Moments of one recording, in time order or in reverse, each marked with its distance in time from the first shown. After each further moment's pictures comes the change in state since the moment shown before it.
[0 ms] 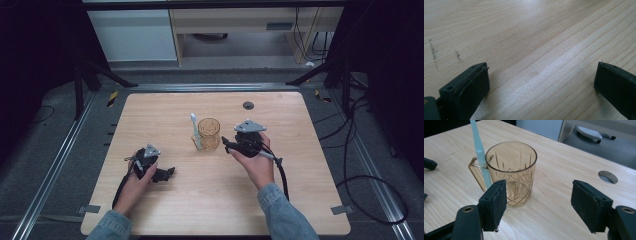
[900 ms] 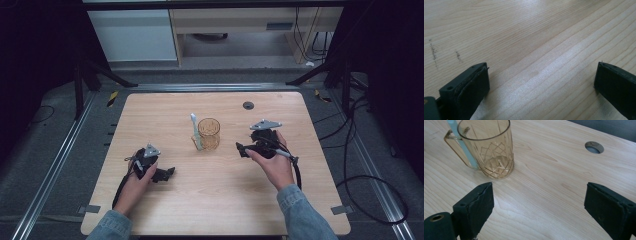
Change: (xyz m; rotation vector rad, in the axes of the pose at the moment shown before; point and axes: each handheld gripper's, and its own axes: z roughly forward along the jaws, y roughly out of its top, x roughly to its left) left arm 0.000 0.000 0.000 0.000 0.001 -0.001; right arm -0.038 -0.013 -0.022 0.160 -0.008 0.057
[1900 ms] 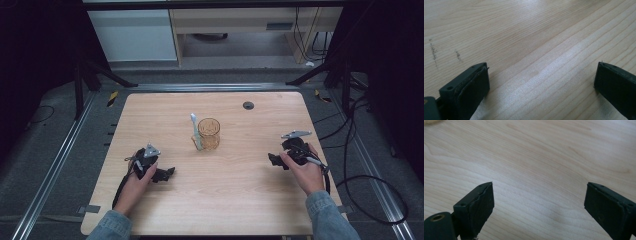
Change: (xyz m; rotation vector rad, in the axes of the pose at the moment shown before) left arm 0.000 0.000 0.000 0.002 0.001 0.002; right arm -0.075 -0.068 -0.016 0.192 -0.108 0.087
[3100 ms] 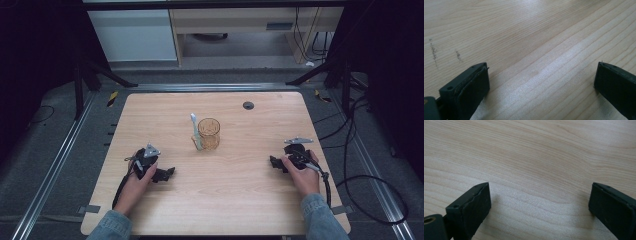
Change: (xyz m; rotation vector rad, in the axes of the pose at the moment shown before) left arm 0.000 0.000 0.000 0.001 0.001 -0.001; right arm -0.013 -0.030 0.034 -0.060 -0.041 0.101
